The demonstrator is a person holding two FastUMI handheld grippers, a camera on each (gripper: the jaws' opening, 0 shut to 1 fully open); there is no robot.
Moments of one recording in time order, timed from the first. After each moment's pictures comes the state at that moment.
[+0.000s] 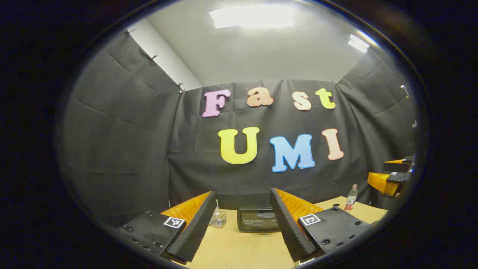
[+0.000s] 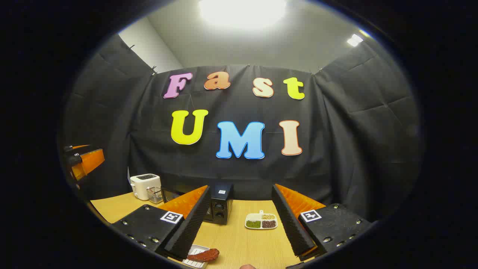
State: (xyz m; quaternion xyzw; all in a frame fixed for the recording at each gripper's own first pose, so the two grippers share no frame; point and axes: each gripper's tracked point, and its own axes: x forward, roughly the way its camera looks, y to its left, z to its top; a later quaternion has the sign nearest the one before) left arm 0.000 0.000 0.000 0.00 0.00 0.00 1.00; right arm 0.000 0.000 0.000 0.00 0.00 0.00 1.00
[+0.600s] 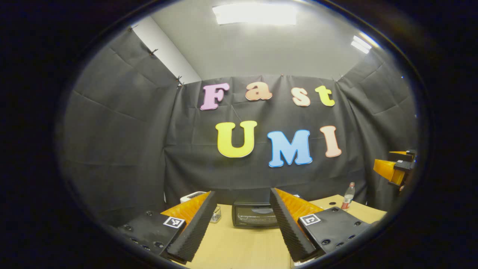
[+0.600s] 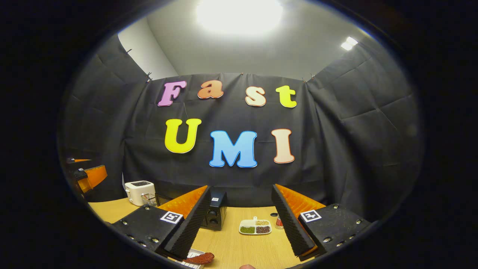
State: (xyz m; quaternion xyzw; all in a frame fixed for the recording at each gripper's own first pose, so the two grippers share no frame) left arm 0.007 -0.017 -0.023 -0.01 0.02 -0.01 1.00; right arm -0.009 -0.016 0.010 0.00 -0.03 -0.02 1.00
